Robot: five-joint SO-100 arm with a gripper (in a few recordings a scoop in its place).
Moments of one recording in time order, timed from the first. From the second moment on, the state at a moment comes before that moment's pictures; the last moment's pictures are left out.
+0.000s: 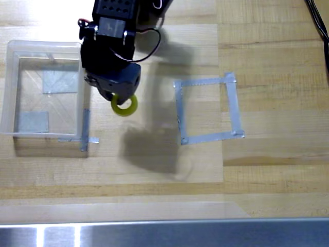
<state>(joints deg) 15.8 111.2 105.6 78.6 96.0</state>
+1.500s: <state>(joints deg) 48.0 77.1 97.6 56.7 88.9</state>
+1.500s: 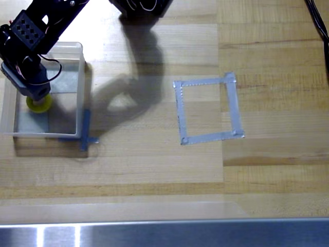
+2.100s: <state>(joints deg) 46.3 77.8 97.6 56.0 89.1</state>
